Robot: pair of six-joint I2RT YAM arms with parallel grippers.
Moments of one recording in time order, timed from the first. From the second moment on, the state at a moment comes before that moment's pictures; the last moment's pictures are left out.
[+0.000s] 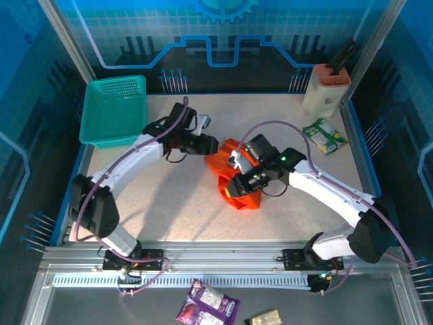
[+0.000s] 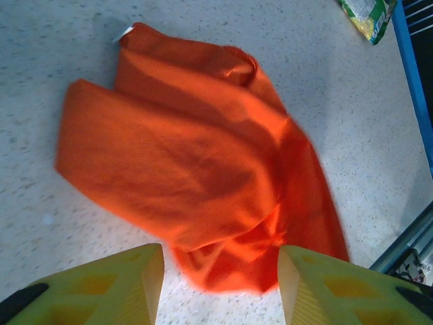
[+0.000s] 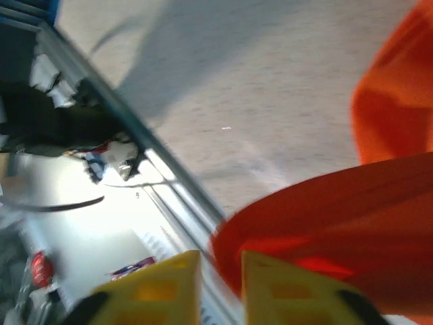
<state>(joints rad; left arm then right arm) -0.45 1.62 1.38 -0.69 0.39 -0.39 0.71 1.37 1.13 -0.84 -0.58 0.34</state>
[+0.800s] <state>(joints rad) -0.86 1.79 1.18 -0.75 0.30 -0.48 0.31 1.71 1.11 -0.81 -0.28 0.34</state>
